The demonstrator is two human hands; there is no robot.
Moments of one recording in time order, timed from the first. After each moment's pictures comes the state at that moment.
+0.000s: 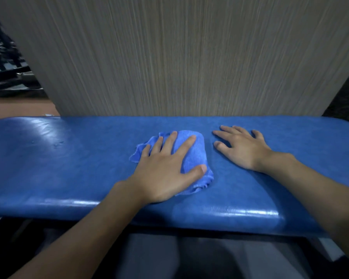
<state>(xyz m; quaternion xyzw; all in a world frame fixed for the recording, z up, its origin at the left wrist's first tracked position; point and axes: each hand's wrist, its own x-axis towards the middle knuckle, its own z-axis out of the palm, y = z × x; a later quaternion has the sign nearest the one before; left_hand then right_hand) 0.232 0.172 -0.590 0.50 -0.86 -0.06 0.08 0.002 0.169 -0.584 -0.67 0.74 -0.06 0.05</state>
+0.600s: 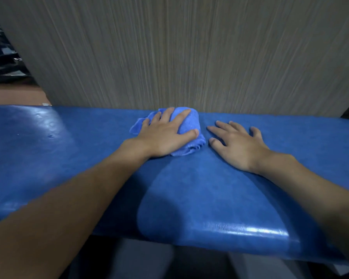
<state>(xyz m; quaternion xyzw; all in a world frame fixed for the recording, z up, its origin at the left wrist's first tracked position) 0.209 0.061 -0.590 0.53 -0.84 -0.08 0.09 0.015 0.139 -0.591 -0.69 0.72 -0.05 0.04</state>
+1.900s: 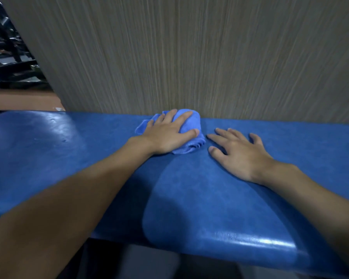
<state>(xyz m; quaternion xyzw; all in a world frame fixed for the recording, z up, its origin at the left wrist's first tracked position) 0.220 0.036 -0.585 0.54 -0.83 -0.08 0.09 0.031 0.137 -0.593 -0.71 0.70 -0.06 0.04</state>
